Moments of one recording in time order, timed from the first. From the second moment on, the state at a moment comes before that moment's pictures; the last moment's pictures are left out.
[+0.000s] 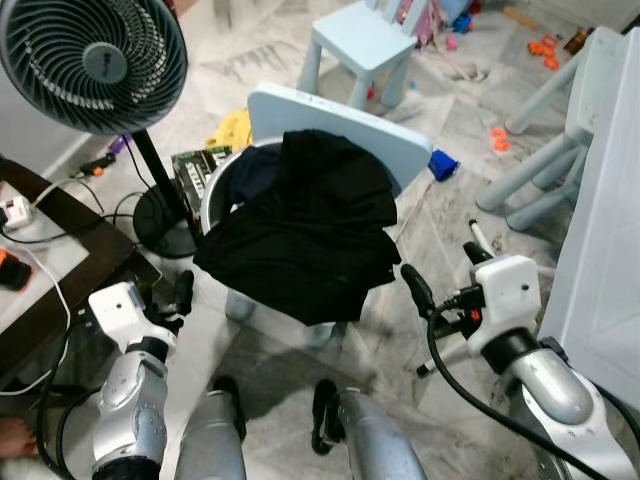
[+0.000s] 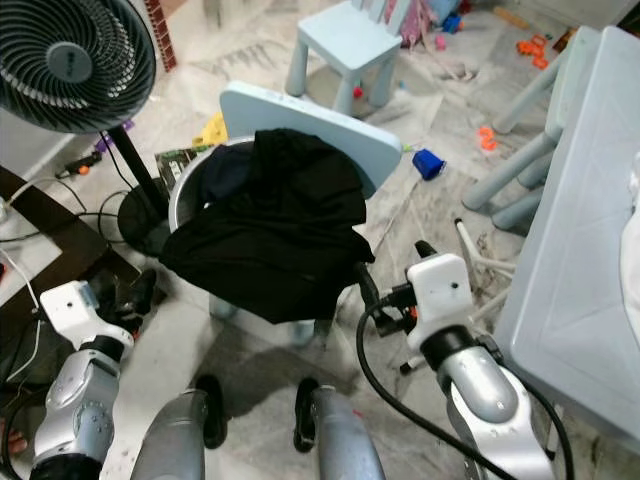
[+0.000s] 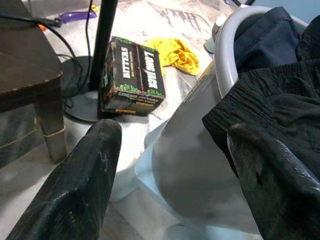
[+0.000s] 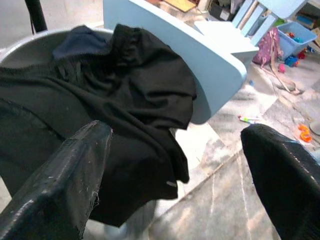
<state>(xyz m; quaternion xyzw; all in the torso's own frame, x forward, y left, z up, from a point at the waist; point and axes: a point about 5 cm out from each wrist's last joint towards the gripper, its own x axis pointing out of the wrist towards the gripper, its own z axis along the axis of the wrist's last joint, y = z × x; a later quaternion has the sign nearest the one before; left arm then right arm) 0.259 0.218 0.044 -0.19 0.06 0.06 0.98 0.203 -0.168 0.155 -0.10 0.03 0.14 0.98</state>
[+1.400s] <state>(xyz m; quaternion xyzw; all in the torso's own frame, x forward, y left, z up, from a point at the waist) 0.310 0.194 0.069 -0.19 0.00 -0.01 0.98 0.217 -0.166 0.166 -0.11 0.01 0.14 0.98</state>
